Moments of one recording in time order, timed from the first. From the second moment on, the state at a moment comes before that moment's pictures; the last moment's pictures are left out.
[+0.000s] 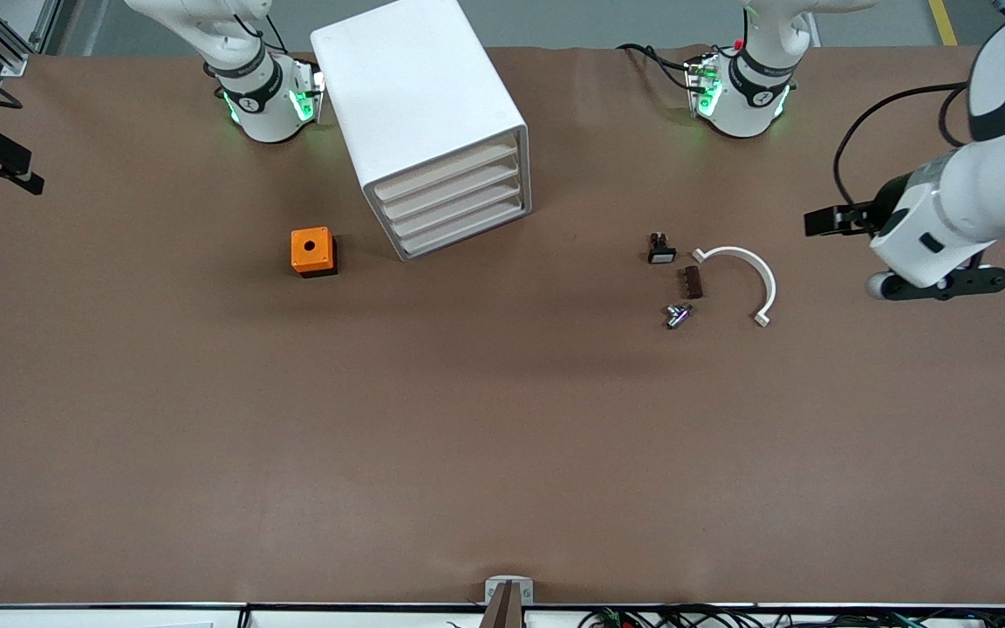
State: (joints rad) left arm -0.03 0.18 -0.13 -1.42 0.00 1.26 -0.21; right arm -0.10 -0.11 -0.04 -1.62 0.02 1.47 -0.15
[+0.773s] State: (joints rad) left arm -0.11 0.03 0.06 -1.75 0.00 1.67 -0.12; right arm -0.10 -0.12 -0.03 -1.62 0.02 1.46 -0.07
